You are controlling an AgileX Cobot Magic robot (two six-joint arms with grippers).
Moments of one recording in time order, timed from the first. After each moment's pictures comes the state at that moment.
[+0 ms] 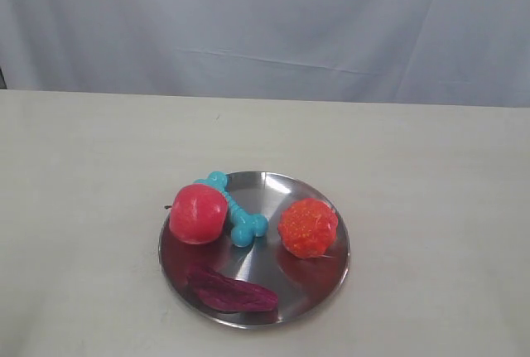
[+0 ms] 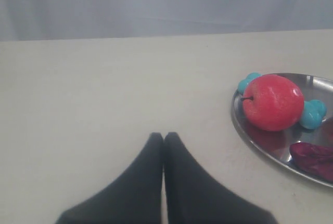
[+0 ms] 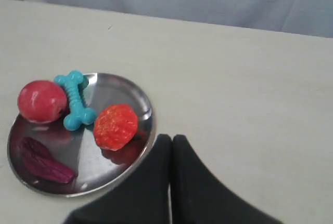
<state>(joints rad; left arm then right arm) -0.23 0.00 0.00 0.13 0.35 -0.16 -0.08 0.67 -0.78 -0.04 0.75 0.13</state>
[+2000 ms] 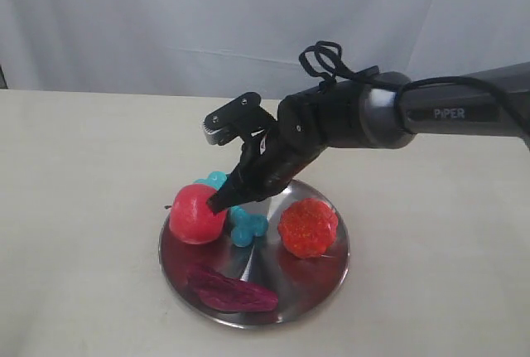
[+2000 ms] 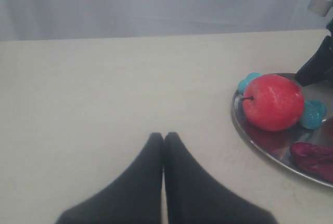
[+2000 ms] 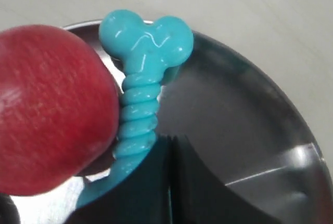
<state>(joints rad) -0.23 0.00 0.00 0.13 0.35 -0.16 0.23 2.09 -1.43 0.02 0.43 -0.16</state>
